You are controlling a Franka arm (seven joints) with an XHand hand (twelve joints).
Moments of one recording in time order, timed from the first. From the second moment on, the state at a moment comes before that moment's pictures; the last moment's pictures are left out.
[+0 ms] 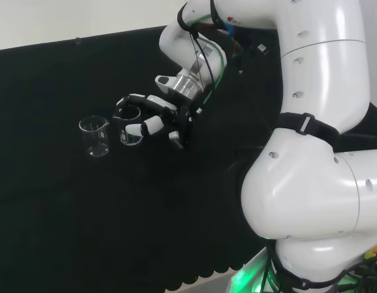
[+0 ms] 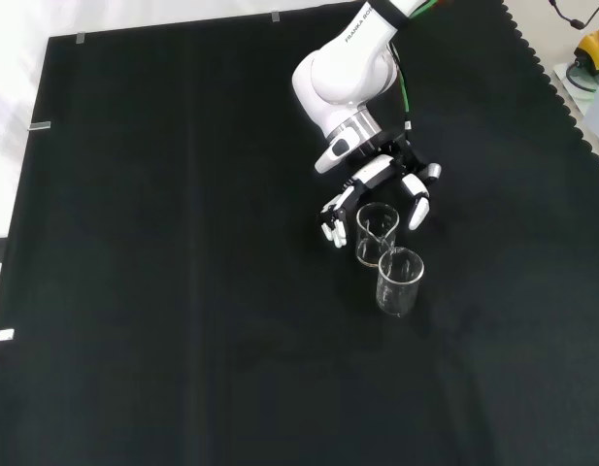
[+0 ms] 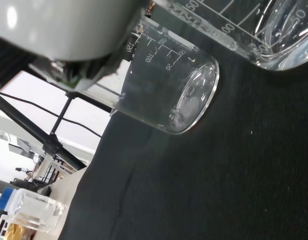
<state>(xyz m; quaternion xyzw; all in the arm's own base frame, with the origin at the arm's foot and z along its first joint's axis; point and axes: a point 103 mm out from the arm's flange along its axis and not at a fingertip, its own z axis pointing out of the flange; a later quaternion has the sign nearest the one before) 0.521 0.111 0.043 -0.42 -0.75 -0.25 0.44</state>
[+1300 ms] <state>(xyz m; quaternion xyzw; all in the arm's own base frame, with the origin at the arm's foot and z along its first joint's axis) 0.528 0.118 0.038 -0.40 -0.77 -0.22 0.45</state>
